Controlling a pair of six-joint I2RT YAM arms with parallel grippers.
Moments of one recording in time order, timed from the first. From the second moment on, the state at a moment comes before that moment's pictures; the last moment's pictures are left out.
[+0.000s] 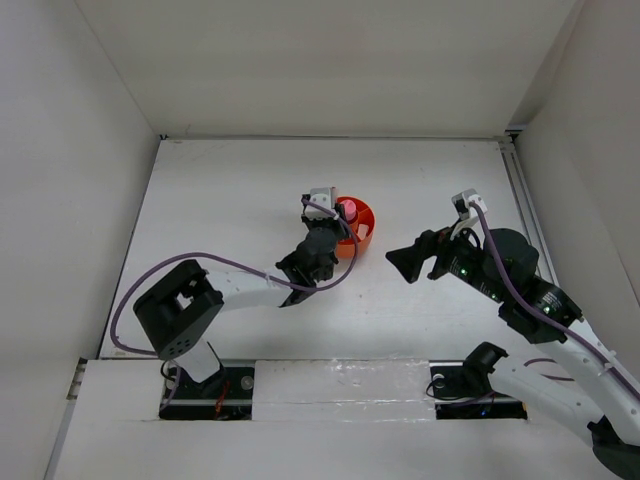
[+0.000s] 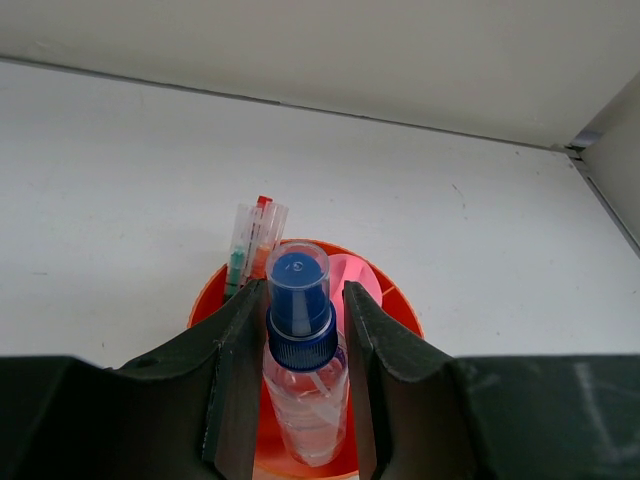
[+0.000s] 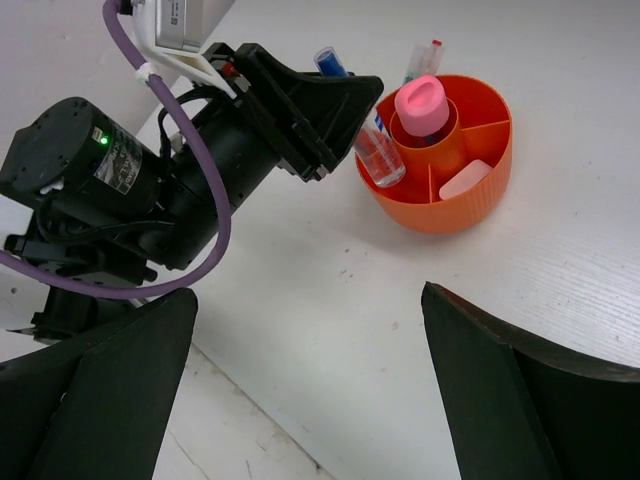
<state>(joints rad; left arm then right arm) -0.96 1.59 0.79 0.78 -0.80 -0.30 0.69 0.67 0.92 -0.46 -0.04 0.41</state>
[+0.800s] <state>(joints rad) -0.96 1.62 0.79 0.72 -0.79 -0.38 0.69 0.68 0.92 -0.46 -0.06 0.41</state>
